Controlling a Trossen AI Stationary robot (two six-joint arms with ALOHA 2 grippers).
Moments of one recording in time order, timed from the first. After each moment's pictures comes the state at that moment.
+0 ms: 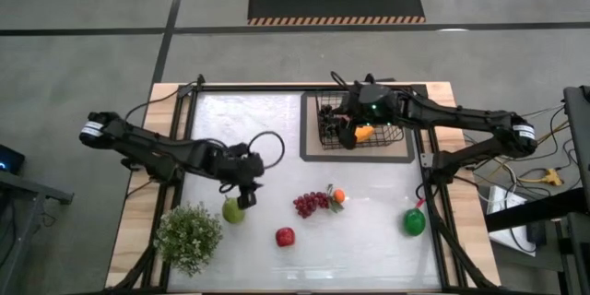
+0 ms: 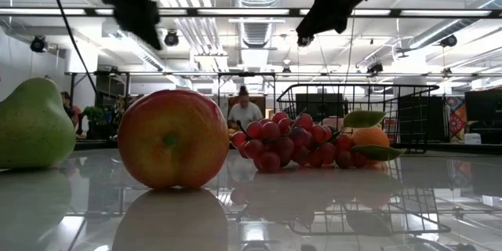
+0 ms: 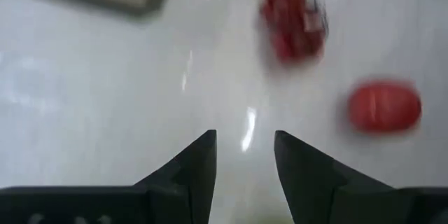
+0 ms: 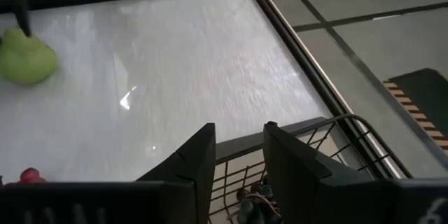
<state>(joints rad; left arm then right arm) -0.26 1.30 1.07 -0.76 -0.18 -0.46 -0.27 1.27 1.06 -0.36 0.03 -0.05</state>
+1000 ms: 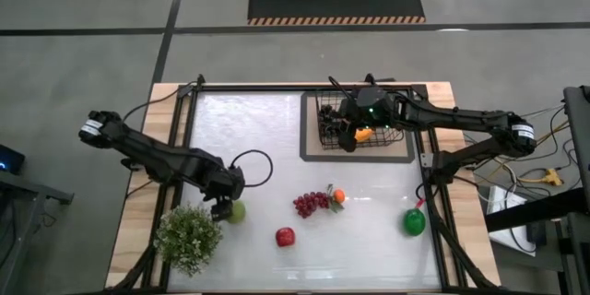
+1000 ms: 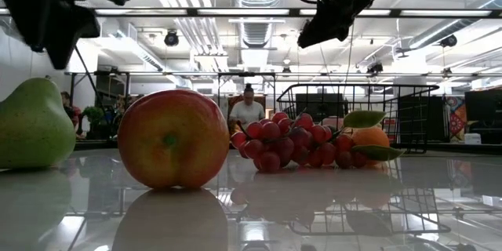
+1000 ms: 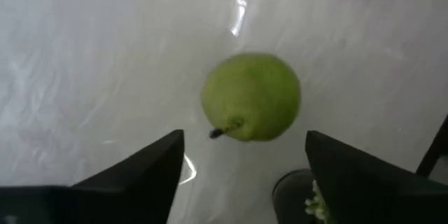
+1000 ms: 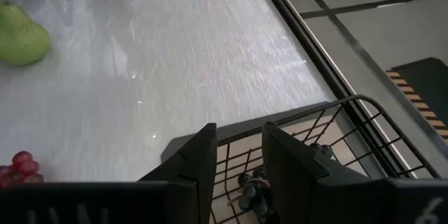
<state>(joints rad) -0.36 1.29 1.05 -1.12 0.05 -0.68 -0.27 1.28 1.02 -0.36 0.03 -0.05</state>
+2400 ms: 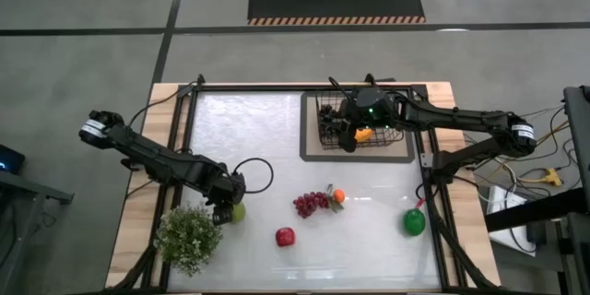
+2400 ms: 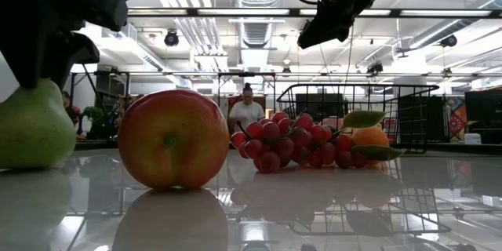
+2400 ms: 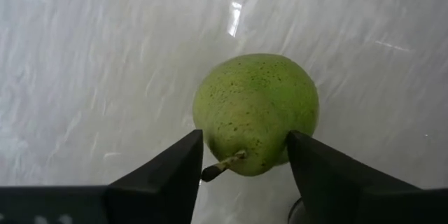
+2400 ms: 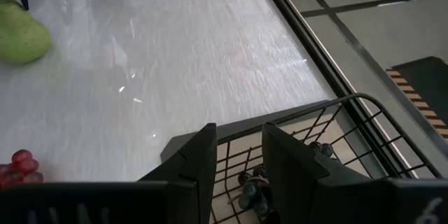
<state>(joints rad) -0.38 1.29 0.89 -0.93 0.05 -0.64 -0.27 1.28 1.02 -0.36 0.03 -0.05</state>
